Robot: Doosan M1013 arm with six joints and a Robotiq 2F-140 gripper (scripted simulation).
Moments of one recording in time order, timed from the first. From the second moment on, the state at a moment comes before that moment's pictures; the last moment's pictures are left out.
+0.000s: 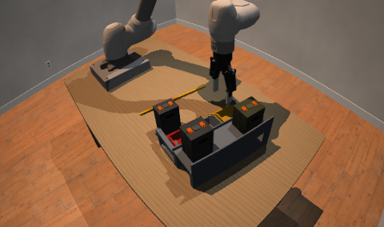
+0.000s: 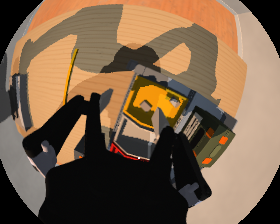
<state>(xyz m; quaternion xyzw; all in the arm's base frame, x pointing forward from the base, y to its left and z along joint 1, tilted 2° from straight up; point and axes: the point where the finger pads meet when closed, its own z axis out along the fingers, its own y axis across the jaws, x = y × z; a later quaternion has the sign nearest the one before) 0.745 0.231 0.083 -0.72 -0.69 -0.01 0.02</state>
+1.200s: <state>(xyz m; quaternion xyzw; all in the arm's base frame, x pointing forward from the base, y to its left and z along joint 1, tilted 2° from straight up) 0.739 0.228 0.083 -0.72 -0.69 -0.01 0.02</state>
